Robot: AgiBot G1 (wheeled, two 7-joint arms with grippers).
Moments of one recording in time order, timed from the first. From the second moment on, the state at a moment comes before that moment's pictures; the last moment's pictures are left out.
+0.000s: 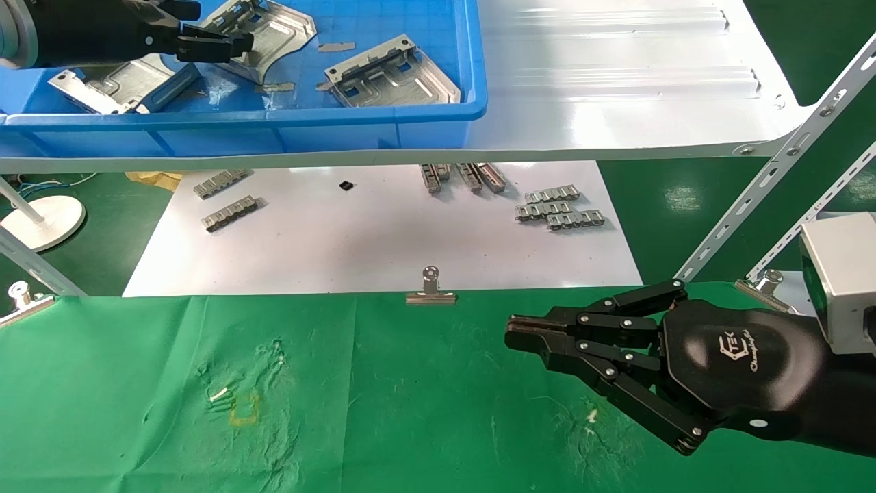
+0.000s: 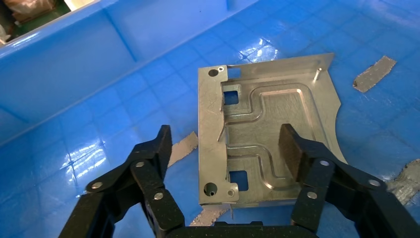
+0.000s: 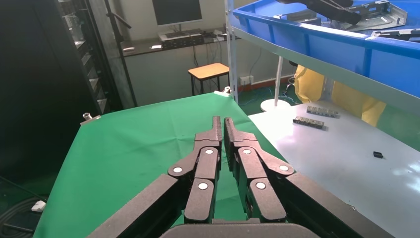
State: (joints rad) left arm -2.11 1.13 0.59 -0.04 1.51 0.91 -0.09; right arm 1.08 -0.56 -0.38 1.22 -0.63 -1.42 0.12
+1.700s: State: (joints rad) left arm -1.91 0.85 0.51 -0.38 1.15 1.61 0.29; right arm 1.08 -0.56 -0.38 1.22 -0.63 -1.42 0.12
